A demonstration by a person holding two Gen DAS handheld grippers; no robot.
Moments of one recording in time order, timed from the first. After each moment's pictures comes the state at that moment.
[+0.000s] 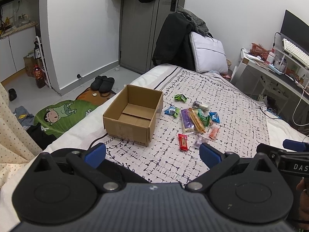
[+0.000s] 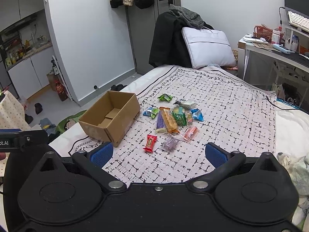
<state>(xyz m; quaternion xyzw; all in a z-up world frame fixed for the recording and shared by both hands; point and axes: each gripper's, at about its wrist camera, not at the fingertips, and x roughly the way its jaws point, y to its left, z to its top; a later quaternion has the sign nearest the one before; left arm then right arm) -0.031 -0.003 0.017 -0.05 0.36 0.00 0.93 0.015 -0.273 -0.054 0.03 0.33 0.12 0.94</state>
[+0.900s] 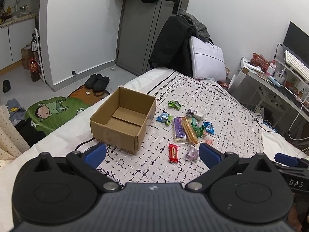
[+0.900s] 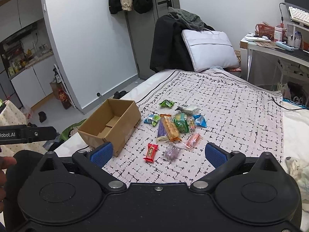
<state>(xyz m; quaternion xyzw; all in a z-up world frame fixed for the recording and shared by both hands) 0.003 -0.010 0.007 -0.10 0.35 -0.01 0.93 0.039 -0.287 -0.065 0.05 0.31 0.13 0.94</state>
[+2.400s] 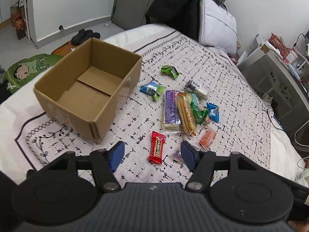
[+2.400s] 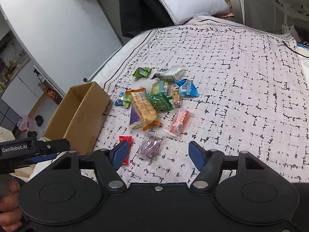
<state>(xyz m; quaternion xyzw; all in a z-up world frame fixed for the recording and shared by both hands) 0.143 -0.053 -0.099 -0.16 0.47 -0.02 0.87 0.175 -0.331 -0.170 0.15 0.43 0.12 0.88</state>
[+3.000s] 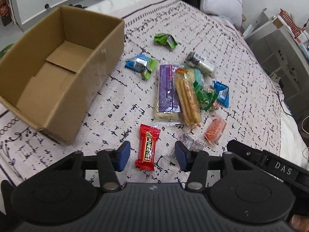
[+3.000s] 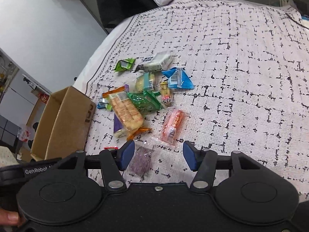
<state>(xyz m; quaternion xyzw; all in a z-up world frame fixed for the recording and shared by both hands) 0.211 -0.082 -0.164 -0.15 0.54 -0.04 0.82 0.236 -0.333 -0.216 0.20 0.47 0.10 0.85</state>
